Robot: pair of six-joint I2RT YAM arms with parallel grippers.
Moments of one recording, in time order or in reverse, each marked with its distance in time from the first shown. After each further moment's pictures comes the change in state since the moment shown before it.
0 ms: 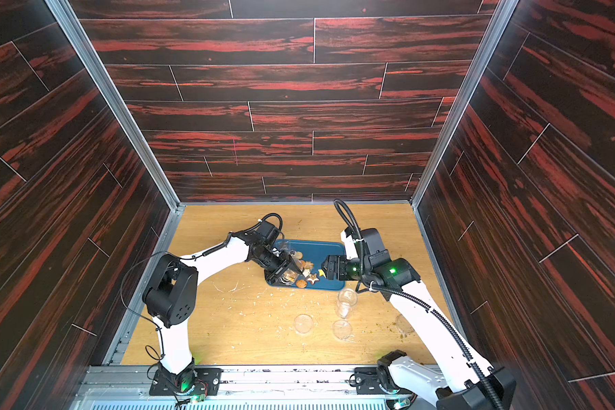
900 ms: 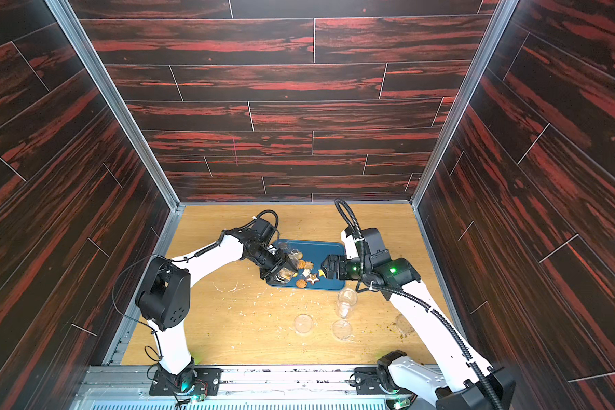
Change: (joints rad) left arm 0.025 -0.049 -0.001 -0.060 -0.017 0.082; right arm -0.005 0.002 0.000 0.003 -0.026 0.010
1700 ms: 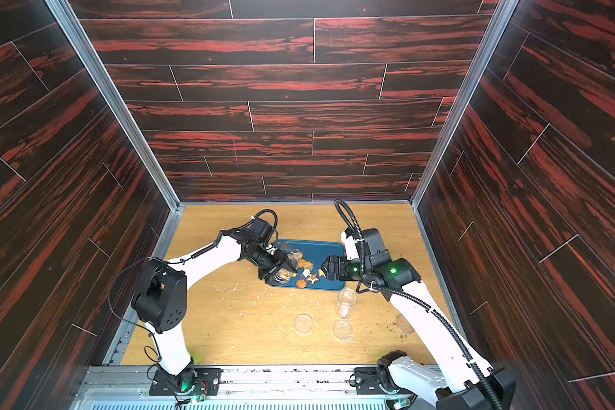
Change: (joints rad) left arm 0.001 -0.031 -0.019 0.008 0.001 0.035; right arm -0.003 -0.004 -0.004 -0.012 0.001 -0.014
